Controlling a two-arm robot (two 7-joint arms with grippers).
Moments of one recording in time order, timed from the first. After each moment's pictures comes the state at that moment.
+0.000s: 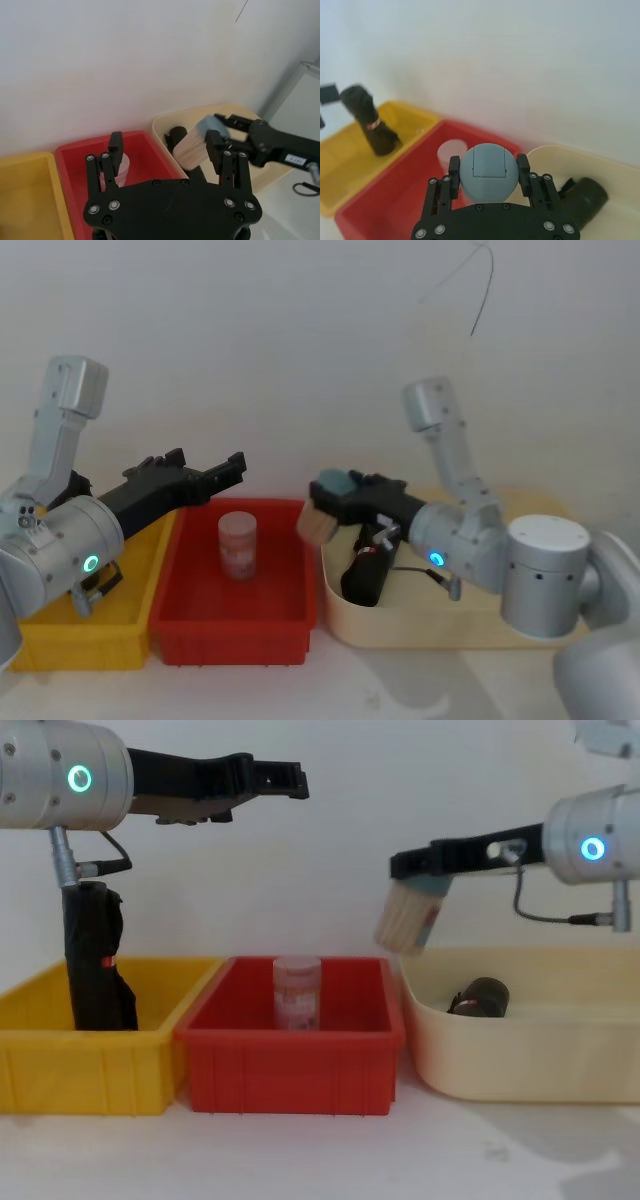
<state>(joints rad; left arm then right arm) -0.50 0.24 0.28 -1.63 -0.61 0.53 -0.20 0.60 0.15 -0.30 -1.36 0.28 0.49 0.31</state>
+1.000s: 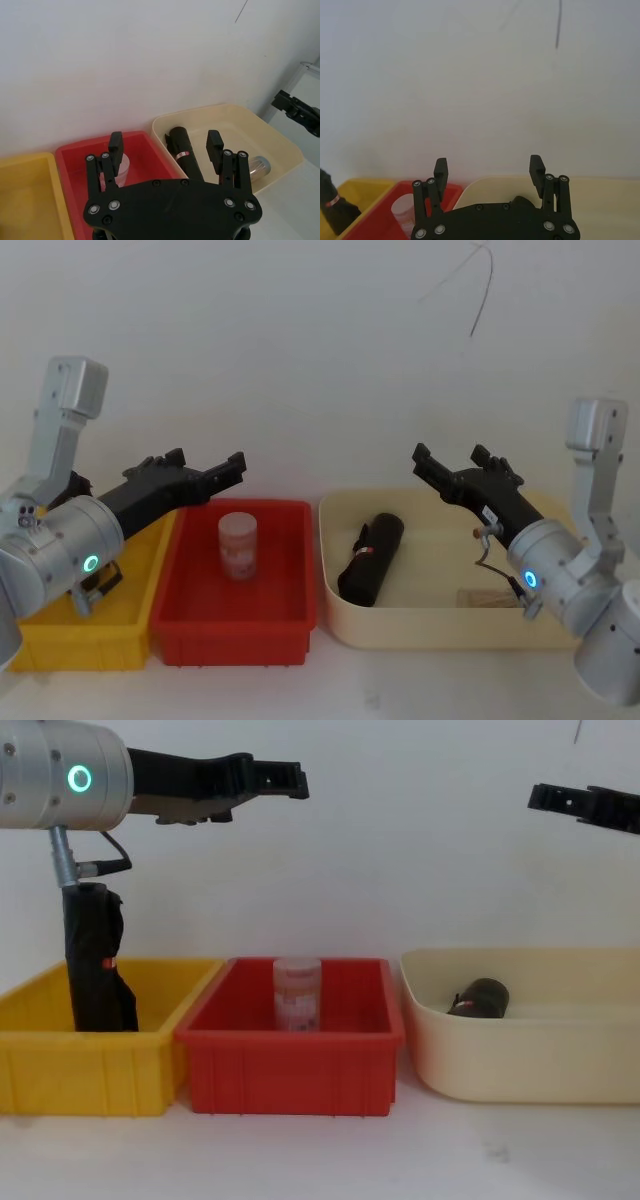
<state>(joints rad) -0.50 0.24 0.28 -1.63 -0.61 0.53 -0.19 0.39 0.14 -0.08 -1.52 0.38 0.26 0.20</state>
